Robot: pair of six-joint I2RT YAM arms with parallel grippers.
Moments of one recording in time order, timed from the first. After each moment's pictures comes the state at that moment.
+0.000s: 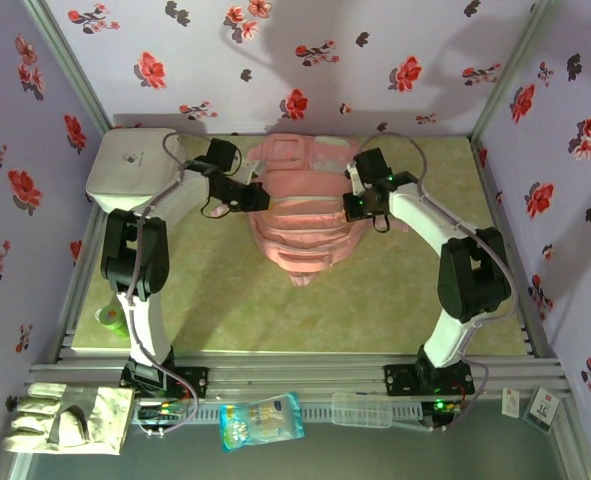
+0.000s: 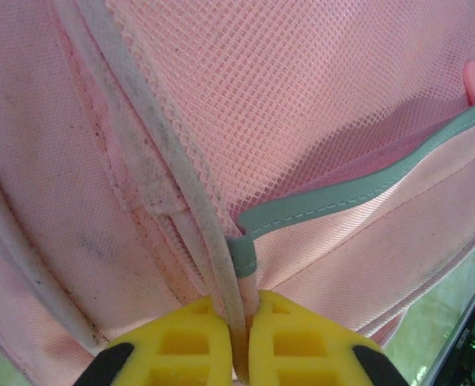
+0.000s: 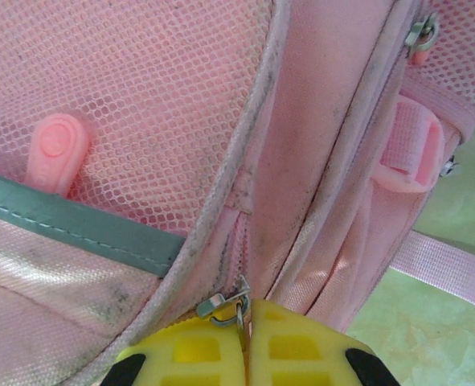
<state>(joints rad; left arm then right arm) -0.34 1.96 1.57 -0.70 0.61 -0.17 0.37 1.73 1.35 -0.67 -0.05 0.13</state>
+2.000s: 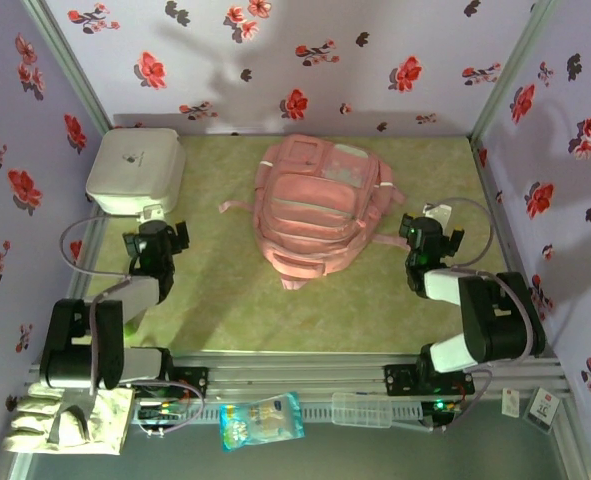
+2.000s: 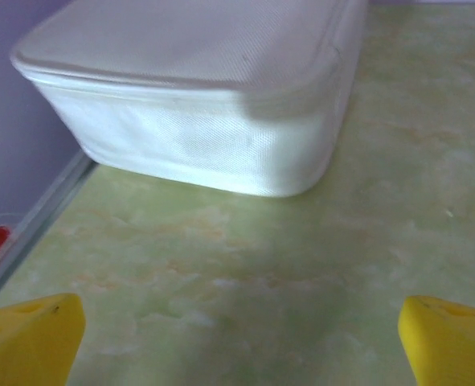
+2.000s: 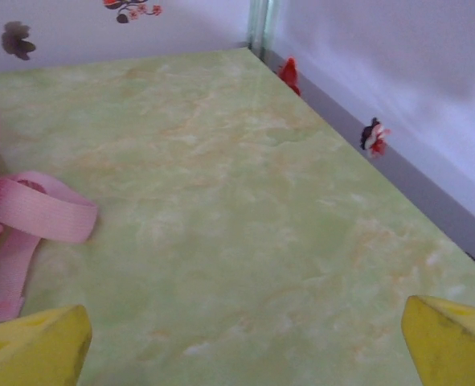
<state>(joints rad) -0.07 1.33 0.38 0.49 -0.37 -0.04 0.12 1.47 0.40 0.66 0.51 0.12</state>
